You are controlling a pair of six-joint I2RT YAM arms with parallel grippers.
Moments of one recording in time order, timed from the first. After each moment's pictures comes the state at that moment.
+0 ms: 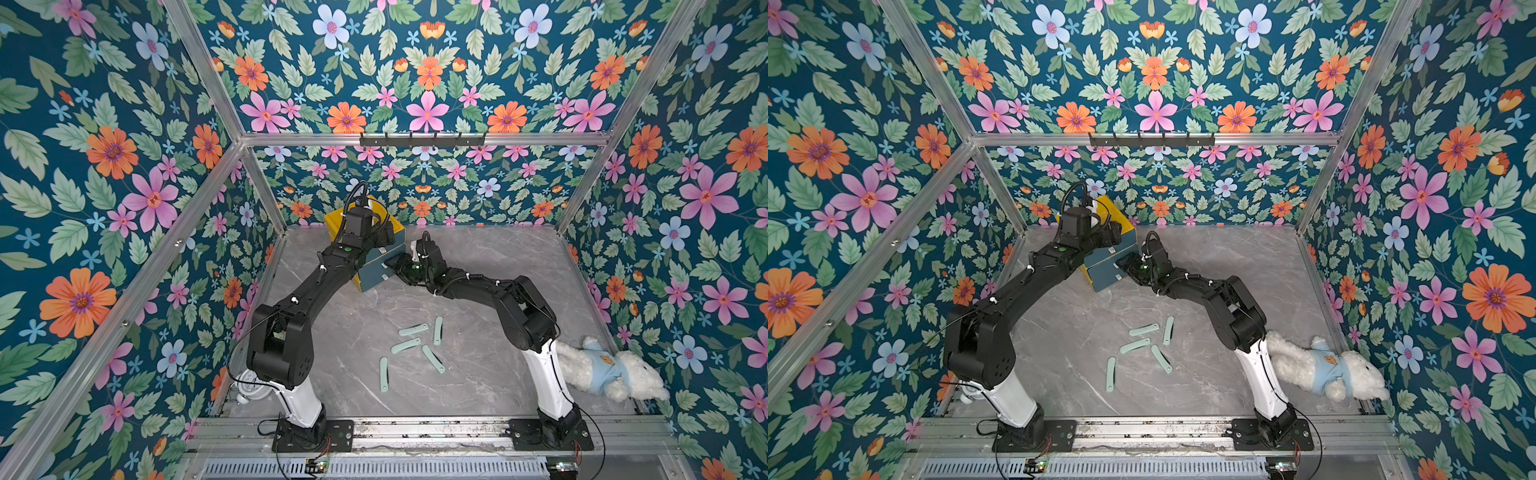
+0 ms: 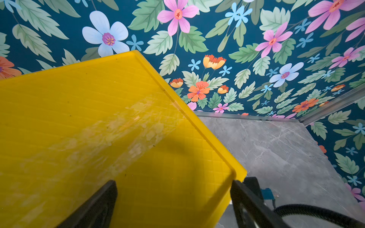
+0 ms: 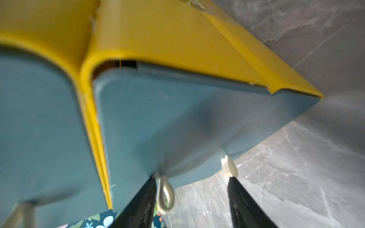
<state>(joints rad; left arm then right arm) -0.38 1.73 1.44 -0.17 -0.06 -0.34 0.64 2.25 1.59 0.24 -0.30 1.17</state>
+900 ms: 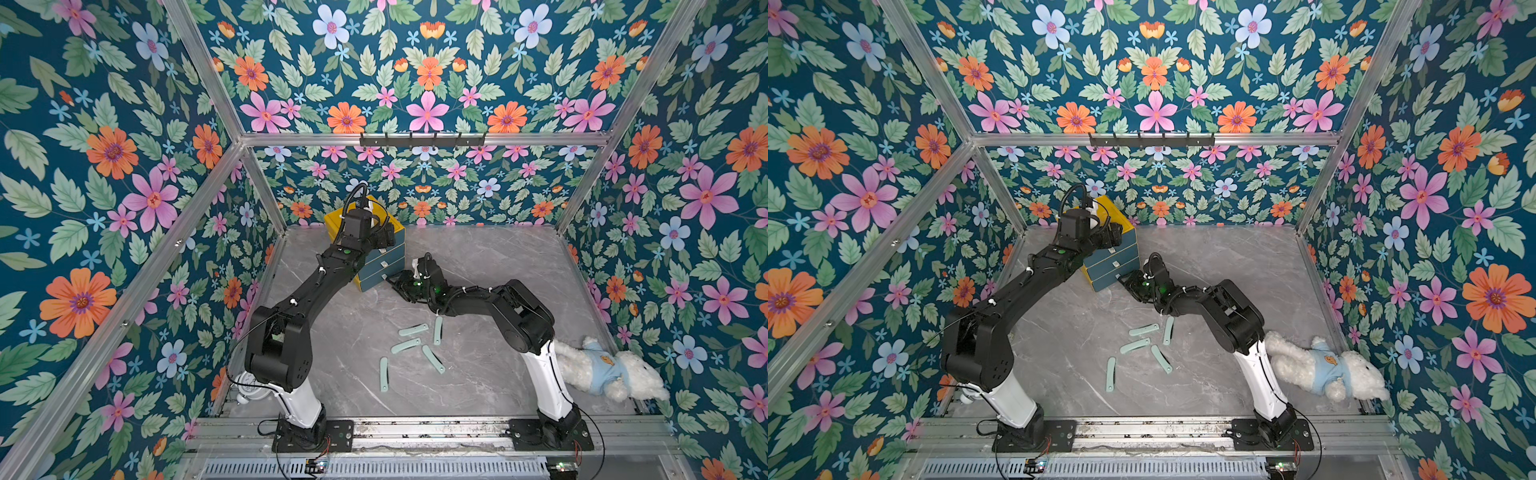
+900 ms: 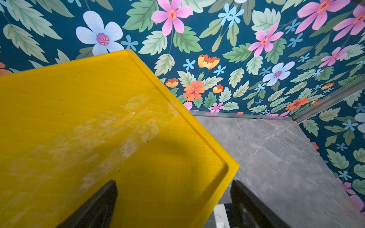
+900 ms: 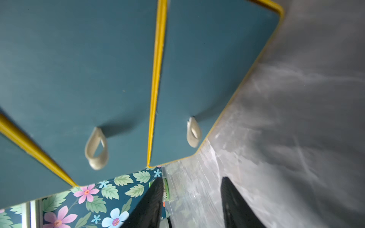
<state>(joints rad) -0.38 1.72 1.41 -0.15 -0.04 -0.34 0.67 2.25 1.38 0.49 -0.31 1.29</state>
